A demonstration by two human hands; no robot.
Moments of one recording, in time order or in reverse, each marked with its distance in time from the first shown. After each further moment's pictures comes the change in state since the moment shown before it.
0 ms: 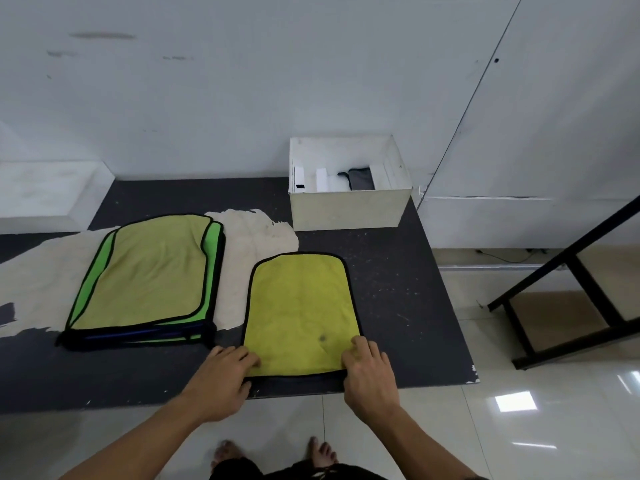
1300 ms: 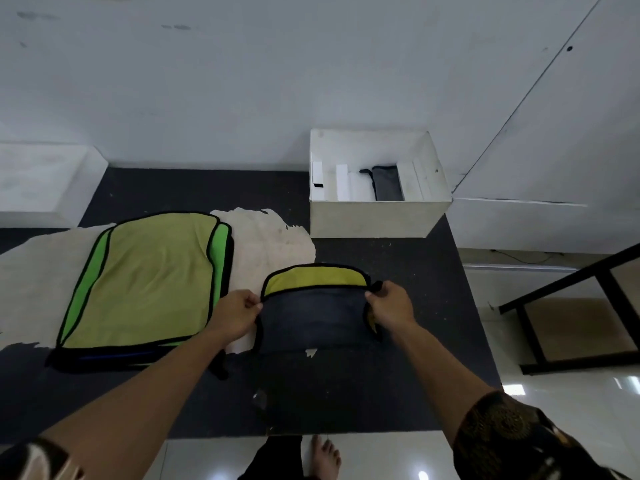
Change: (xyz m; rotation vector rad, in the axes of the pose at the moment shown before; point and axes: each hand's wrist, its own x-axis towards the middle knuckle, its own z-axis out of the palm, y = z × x) left_hand 0.132 -0.066 -0.053 -0.734 0.077 -0.631; right_hand 0.181 0.021 -0.048 0.928 -0.098 0.589
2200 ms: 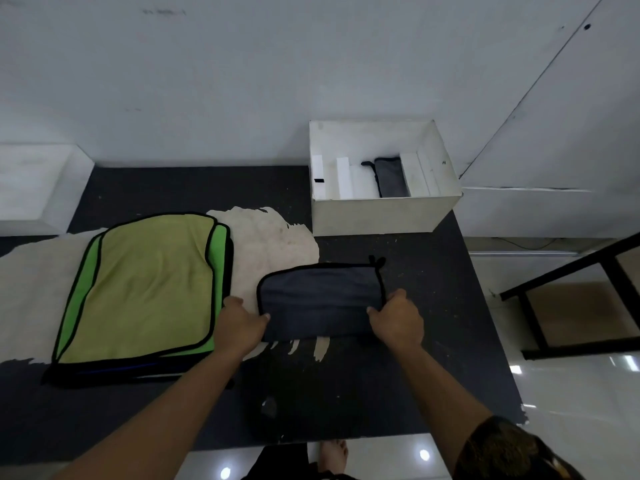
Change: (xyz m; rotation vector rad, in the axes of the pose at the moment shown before) left_hand -0.010 0.007 0.010 -0.099 0.140 -0.229; right_hand -0.015 0.001 0.018 -0.435 0.144 0.057
